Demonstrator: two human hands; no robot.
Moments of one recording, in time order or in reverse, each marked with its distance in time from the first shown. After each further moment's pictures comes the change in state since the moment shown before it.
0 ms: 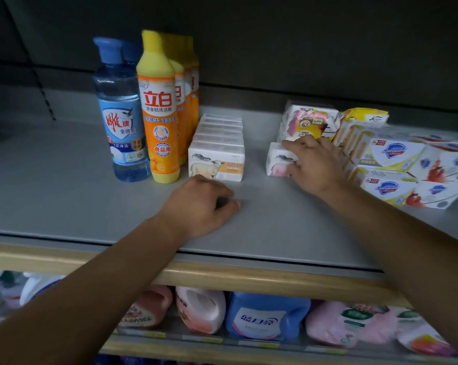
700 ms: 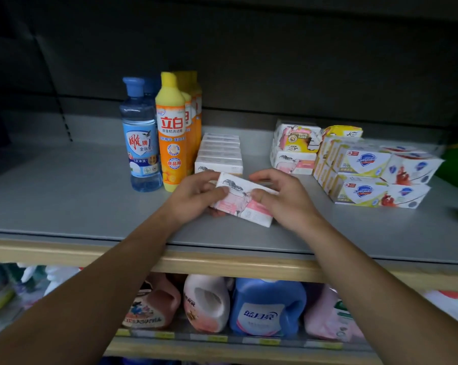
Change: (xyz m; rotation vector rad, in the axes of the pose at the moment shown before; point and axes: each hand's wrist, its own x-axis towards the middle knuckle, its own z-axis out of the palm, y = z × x) left_hand -0.013 0.011 -0.034 -1.003 -0.027 -0.211; right_hand -0.086 -0.096 -0.076 1.084 -0.093 0.132
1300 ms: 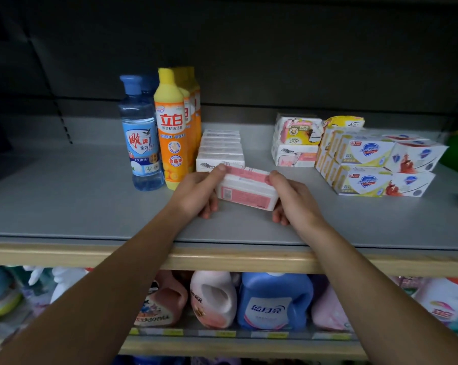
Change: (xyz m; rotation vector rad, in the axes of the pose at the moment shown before) left_hand 0.005 -0.007 -0.003 0.121 0.119 -0.094; right_hand -0.006 0.027 0.006 0.105 0.118 0.285
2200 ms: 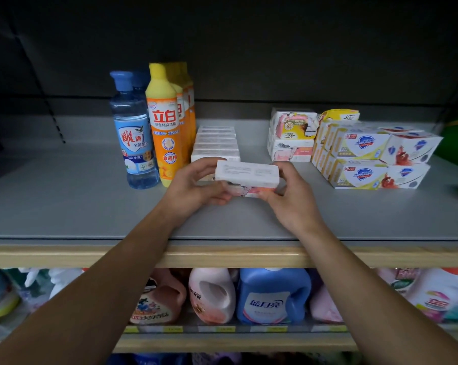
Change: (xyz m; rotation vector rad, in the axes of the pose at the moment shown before) left_hand -0.007 0.003 0.001 -0.281 -0.119 0.149; right_hand 0.000 0.012 0.001 -0.136 0.118 -0.286
